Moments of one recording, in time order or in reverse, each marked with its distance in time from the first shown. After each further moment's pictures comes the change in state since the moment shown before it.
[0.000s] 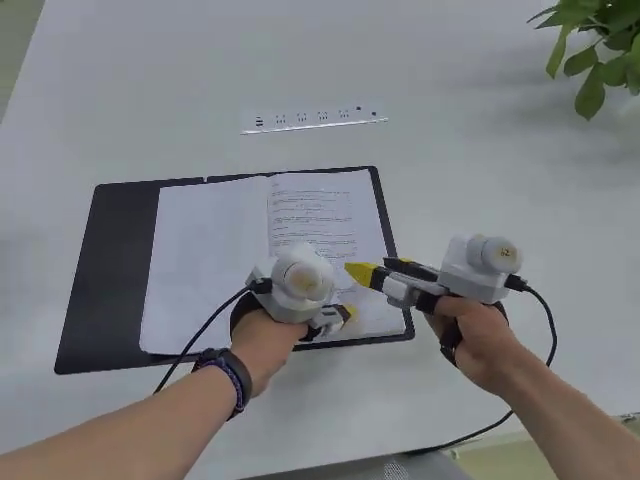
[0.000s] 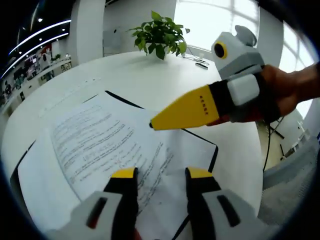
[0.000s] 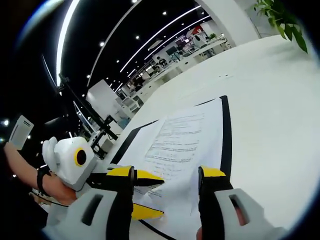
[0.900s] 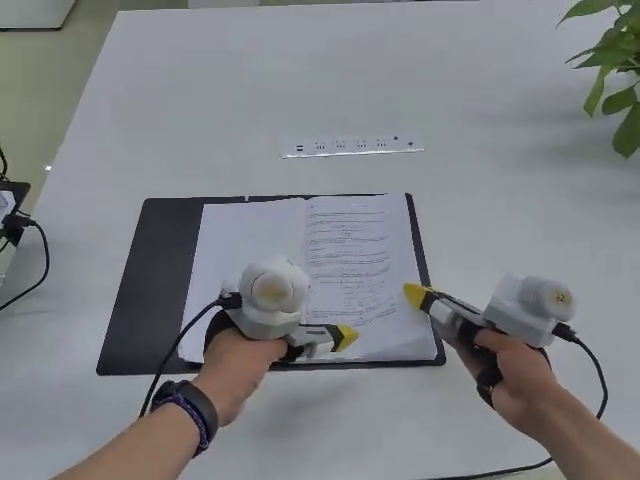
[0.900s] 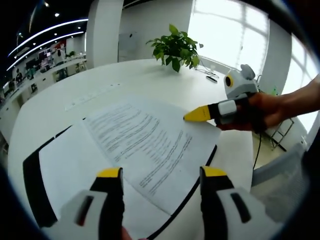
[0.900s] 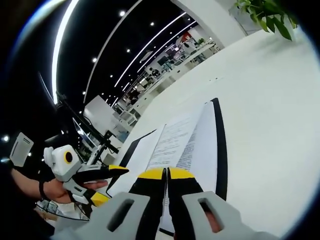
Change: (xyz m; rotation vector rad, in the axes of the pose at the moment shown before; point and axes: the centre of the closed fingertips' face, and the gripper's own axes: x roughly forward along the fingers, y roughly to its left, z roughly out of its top) left arm -0.084 0.034 -0.001 -0.087 -0.072 0.085; right arm -0.011 0.003 0.008 0.089 -0.090 -0.021
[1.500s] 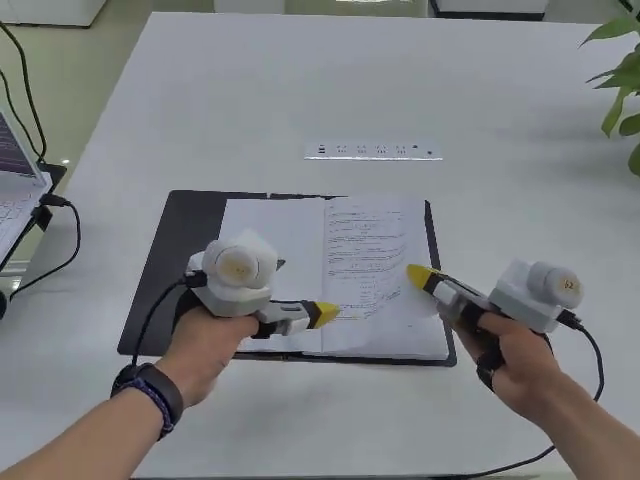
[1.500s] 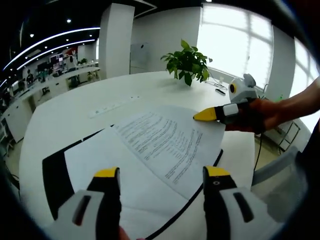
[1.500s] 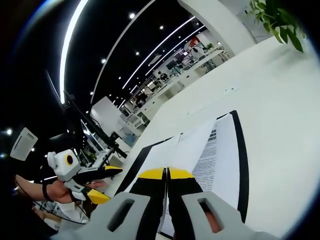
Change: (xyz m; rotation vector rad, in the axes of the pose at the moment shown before) left arm -0.064 0.037 0.010 -0.019 -0.098 0.086; right arm 0.013 0.043 0.020 -0.046 -0.037 0.060
